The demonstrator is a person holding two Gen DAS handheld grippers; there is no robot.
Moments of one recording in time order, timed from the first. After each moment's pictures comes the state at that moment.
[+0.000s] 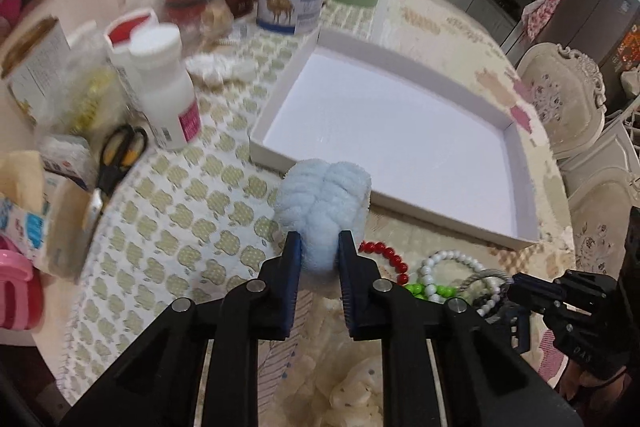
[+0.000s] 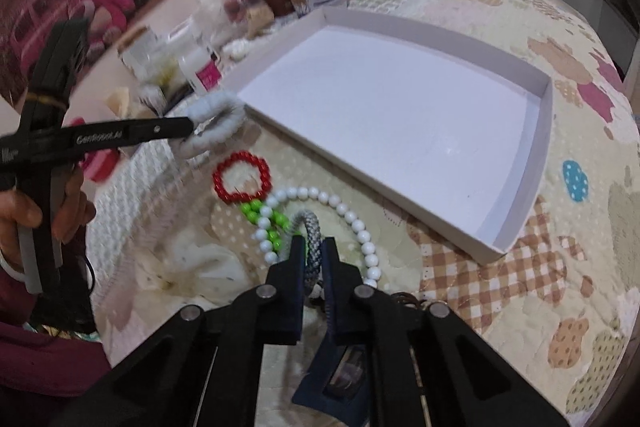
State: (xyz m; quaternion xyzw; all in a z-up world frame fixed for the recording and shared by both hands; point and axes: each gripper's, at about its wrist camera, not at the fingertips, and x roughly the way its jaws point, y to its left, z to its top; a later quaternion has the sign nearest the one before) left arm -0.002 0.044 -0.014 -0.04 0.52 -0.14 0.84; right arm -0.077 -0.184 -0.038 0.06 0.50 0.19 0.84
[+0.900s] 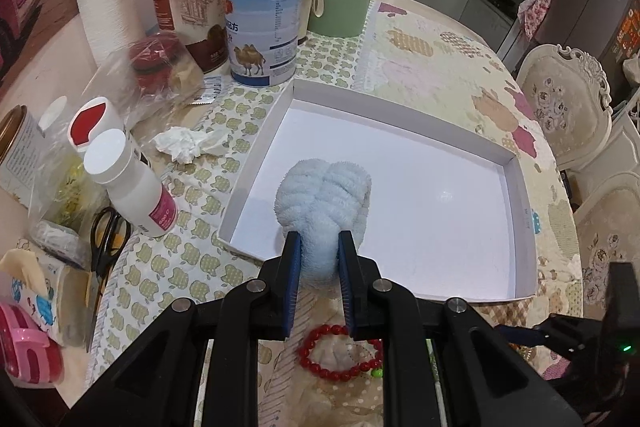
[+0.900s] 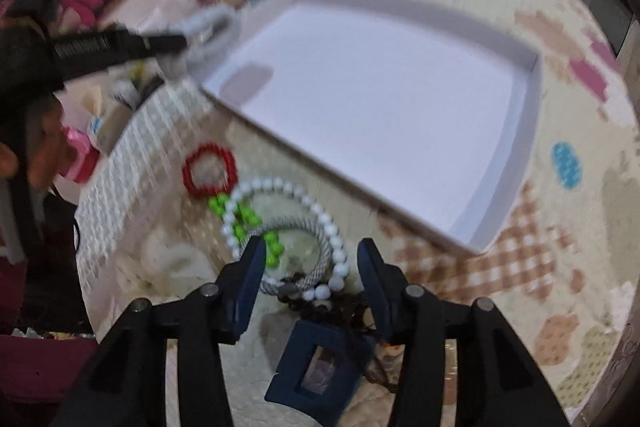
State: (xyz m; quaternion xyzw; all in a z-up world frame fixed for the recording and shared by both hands) left arm 0.050 0.000 0.003 0.00 0.50 -0.14 0.86; right arm -0.051 -0.195 -0.064 0.05 0.57 0.16 0.81
